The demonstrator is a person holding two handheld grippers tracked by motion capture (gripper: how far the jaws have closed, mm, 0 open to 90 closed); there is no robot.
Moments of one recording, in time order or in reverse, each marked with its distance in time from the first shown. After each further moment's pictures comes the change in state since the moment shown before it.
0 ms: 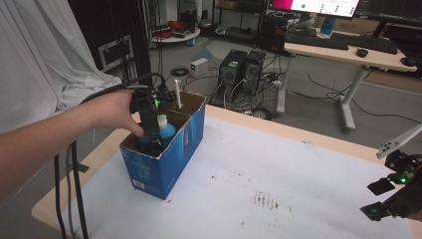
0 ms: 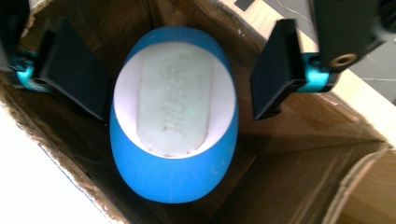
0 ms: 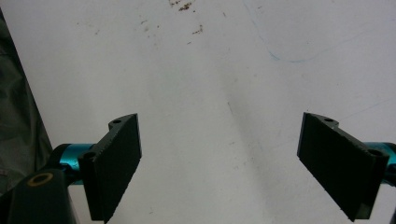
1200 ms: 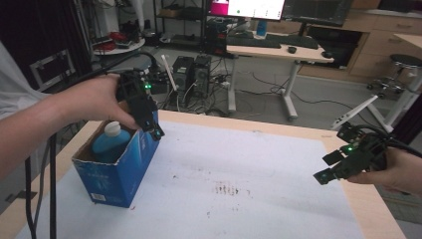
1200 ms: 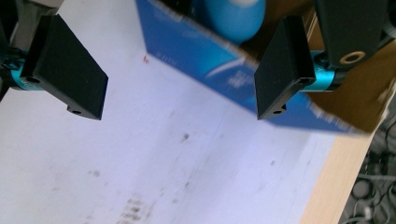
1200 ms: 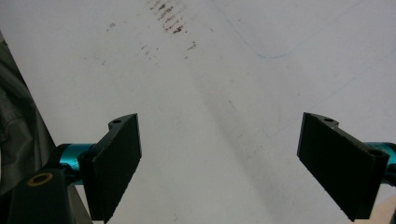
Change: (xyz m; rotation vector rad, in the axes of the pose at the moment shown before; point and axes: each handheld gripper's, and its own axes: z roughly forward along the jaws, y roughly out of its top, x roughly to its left) left arm -0.069 0.078 -0.060 -0.227 -0.009 0.267; right arm 0.032 -0.035 -0.027 -0.158 -0.094 0.160
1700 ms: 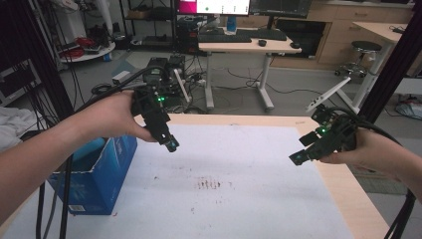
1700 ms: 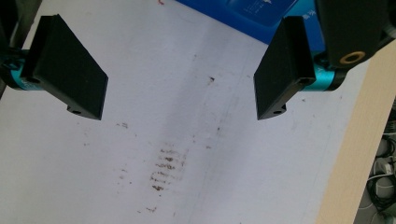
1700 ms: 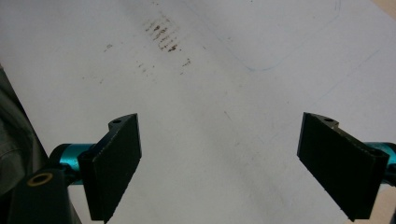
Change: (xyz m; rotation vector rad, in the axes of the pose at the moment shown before) left arm -0.027 0.054 0.038 -0.038 -0.043 0.092; right arm 0.014 -0.008 -0.011 -0.094 -0.061 0.028
